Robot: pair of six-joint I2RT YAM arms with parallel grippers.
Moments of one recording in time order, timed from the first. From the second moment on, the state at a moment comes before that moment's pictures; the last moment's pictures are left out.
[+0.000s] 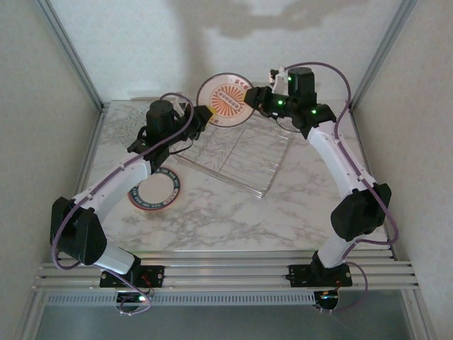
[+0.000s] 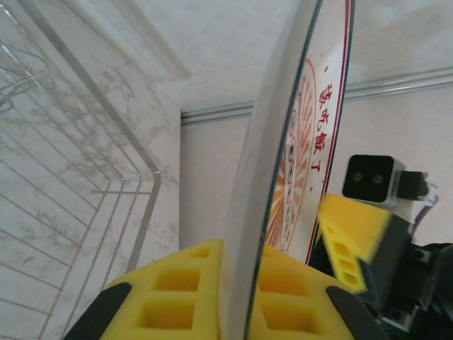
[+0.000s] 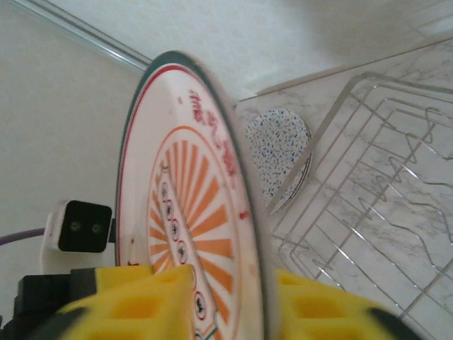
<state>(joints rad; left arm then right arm) -0.40 1.49 1.24 0.07 0.36 -1.27 0.36 1.69 1.74 -0.47 -0.59 0.69</state>
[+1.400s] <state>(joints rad) -0.07 0.63 0.36 -0.51 0.04 -1.51 0.70 1.34 1.39 -0.59 -0.54 -0.39</state>
